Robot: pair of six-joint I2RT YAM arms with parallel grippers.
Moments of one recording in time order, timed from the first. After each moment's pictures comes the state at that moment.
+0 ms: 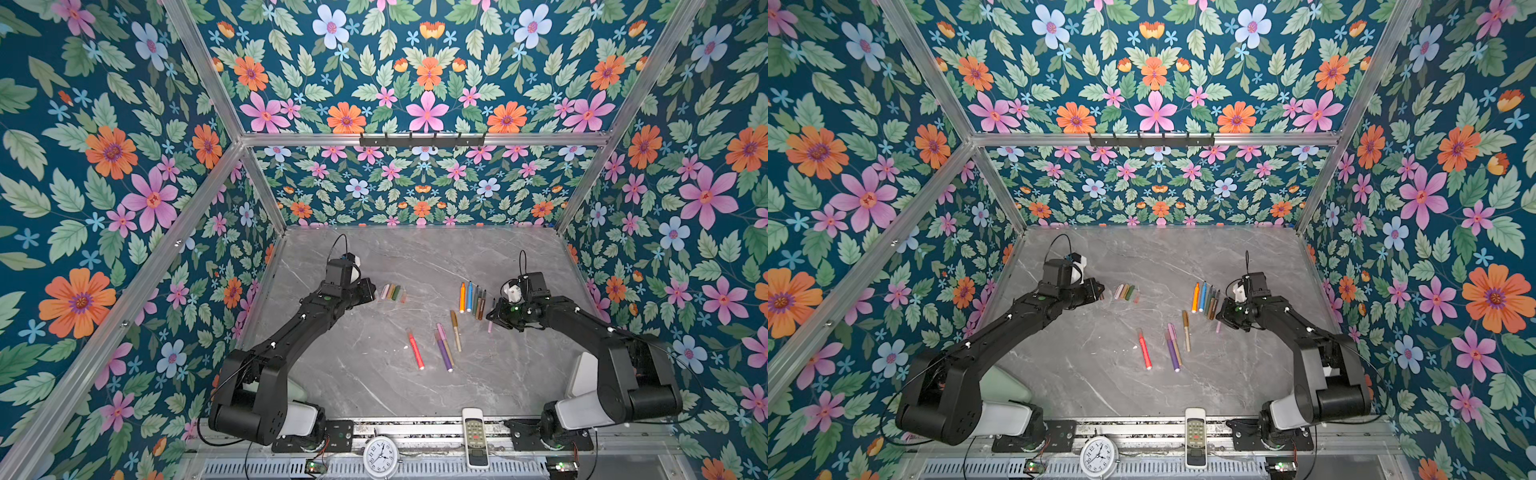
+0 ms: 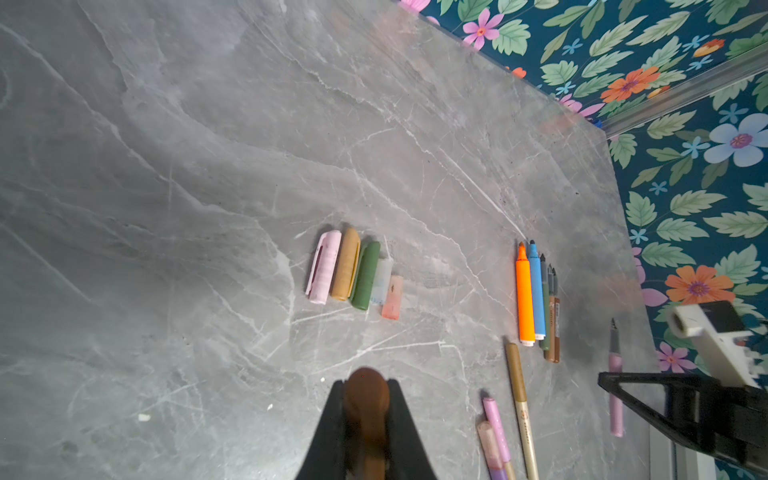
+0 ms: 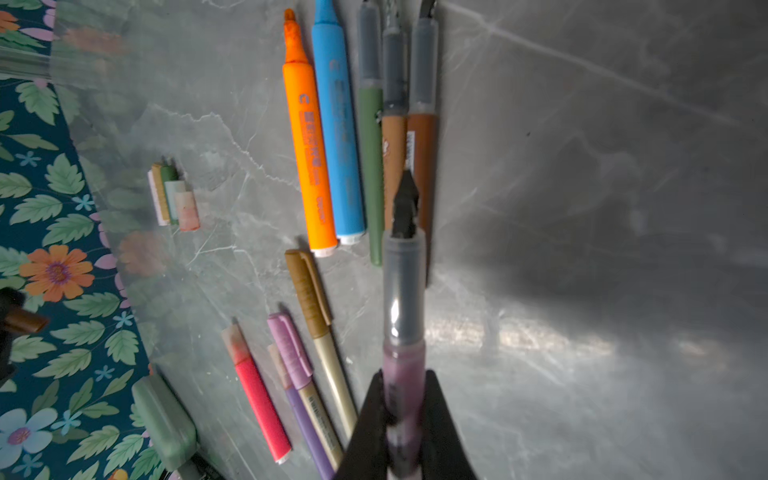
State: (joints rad) left arm -0.30 1.40 0.86 -0.17 0.25 -0.50; right arm 0.10 1.50 0.79 -0.41 -0.44 0.53
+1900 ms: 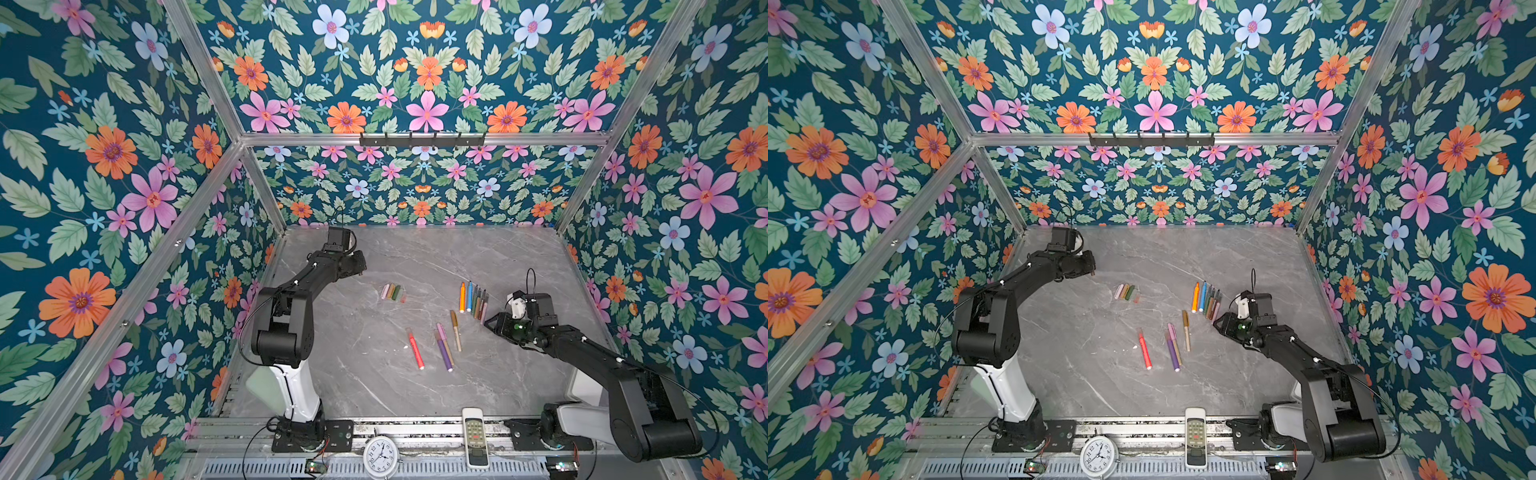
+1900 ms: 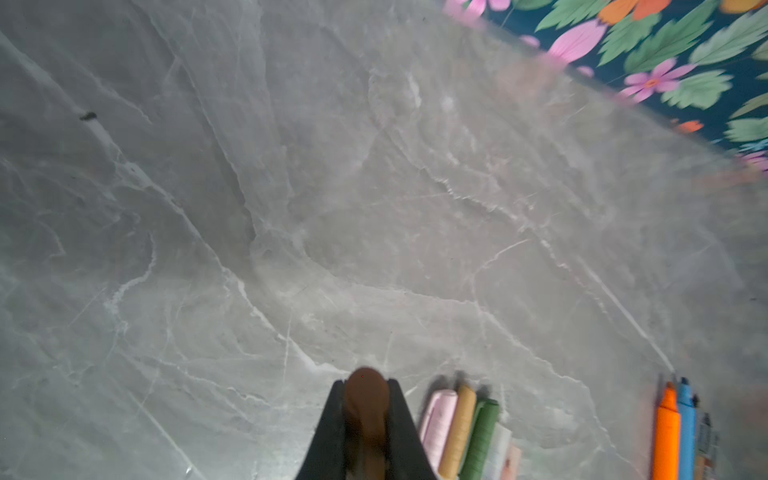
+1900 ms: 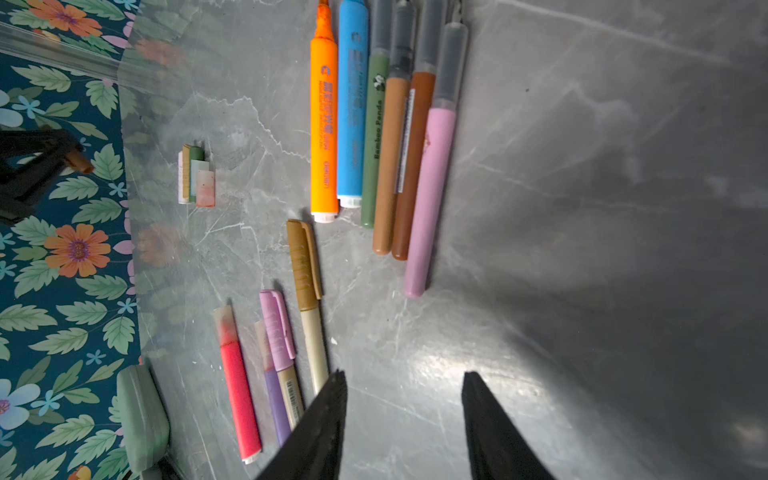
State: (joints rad) left arm -0.18 1.90 1.38 -0.41 0.13 -0.39; right arm 0.12 1.27 0.49 -0.11 -0.47 0.54
